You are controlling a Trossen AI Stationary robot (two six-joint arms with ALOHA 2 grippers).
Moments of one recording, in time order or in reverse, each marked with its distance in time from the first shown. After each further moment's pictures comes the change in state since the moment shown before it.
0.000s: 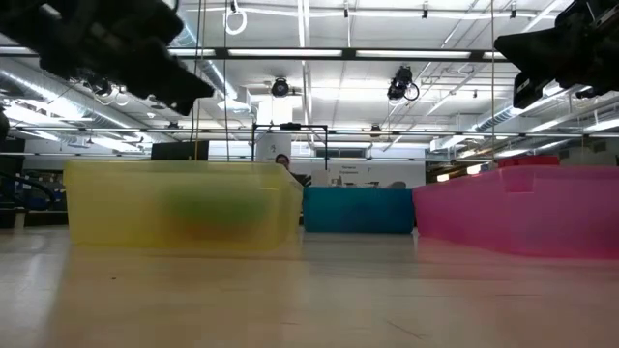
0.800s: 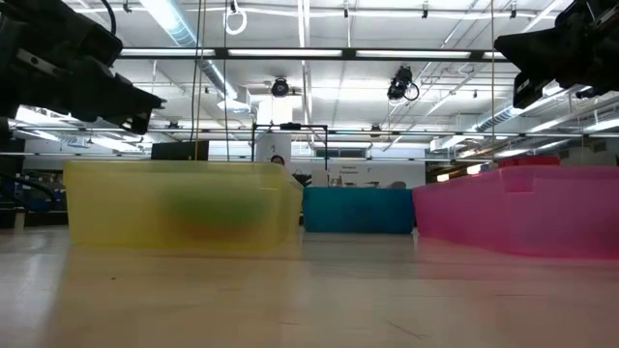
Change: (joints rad) left arm 0.000 -0.550 -0.342 -0.012 -0.008 -0.046; right arm 0.000 0.000 0.000 0.000 0.000 0.000
